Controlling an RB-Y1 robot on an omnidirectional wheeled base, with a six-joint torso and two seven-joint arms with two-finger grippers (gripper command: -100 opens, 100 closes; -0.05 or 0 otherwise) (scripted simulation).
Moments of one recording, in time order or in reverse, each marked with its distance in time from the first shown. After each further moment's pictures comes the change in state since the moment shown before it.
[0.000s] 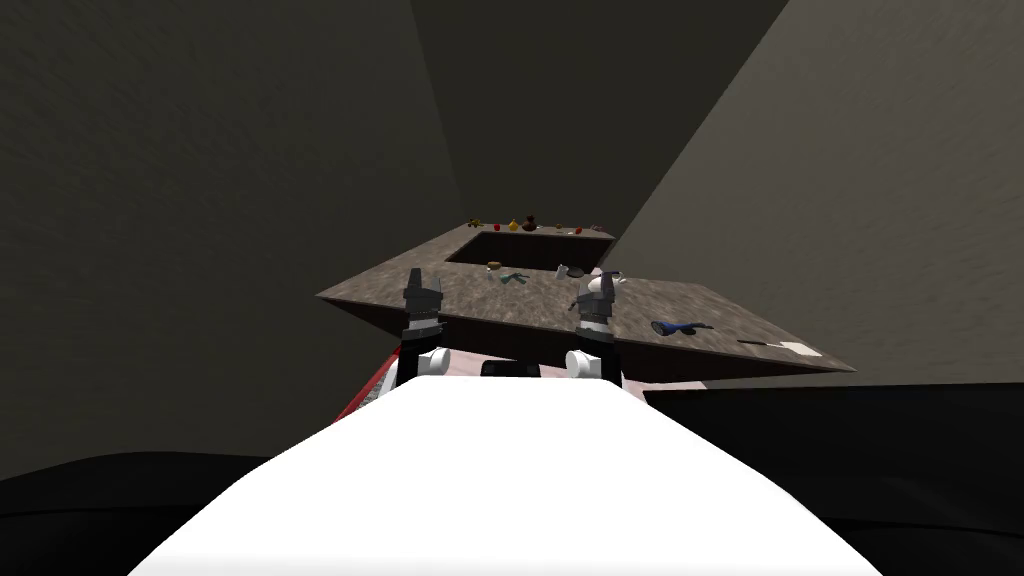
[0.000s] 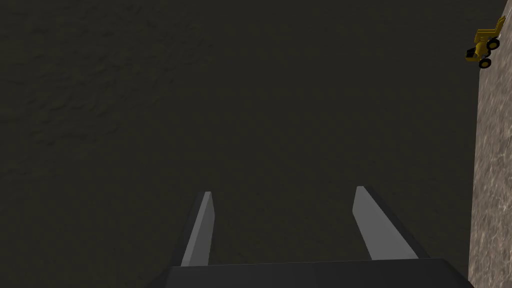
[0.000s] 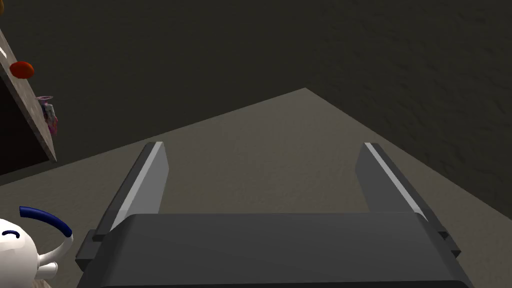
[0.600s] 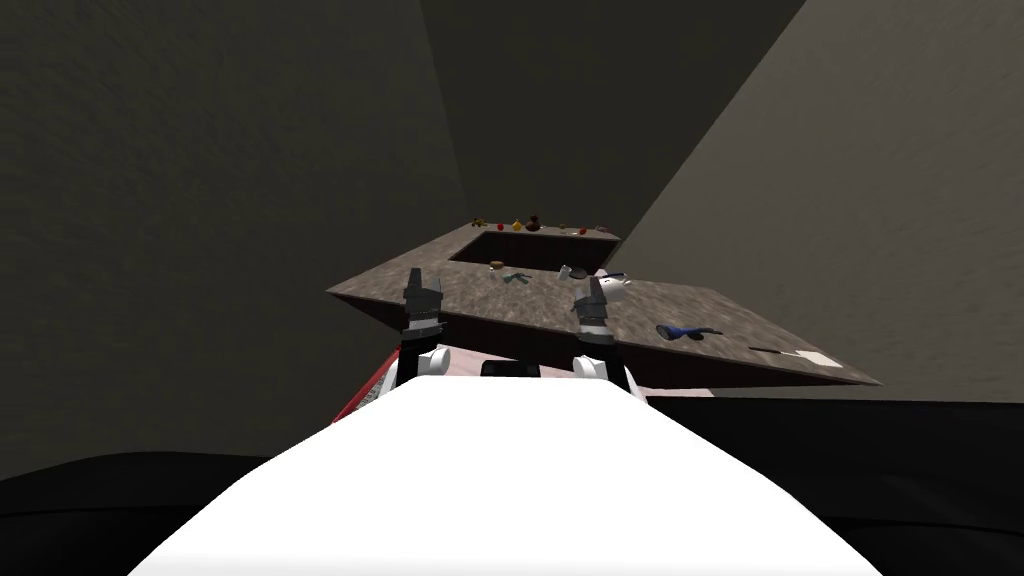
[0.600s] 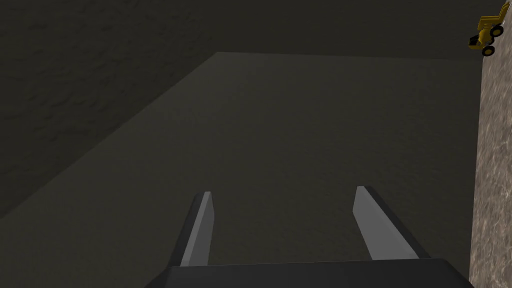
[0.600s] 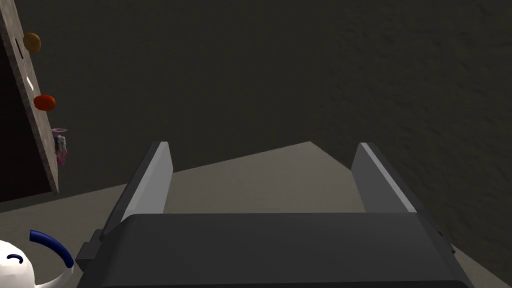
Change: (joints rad) left arm 0.000 0.000 0.000 0.000 0.000 0.000 0.000; right arm 0.014 -0.165 0.001 0.026 0.008 0.019 -0.013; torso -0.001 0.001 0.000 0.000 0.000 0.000
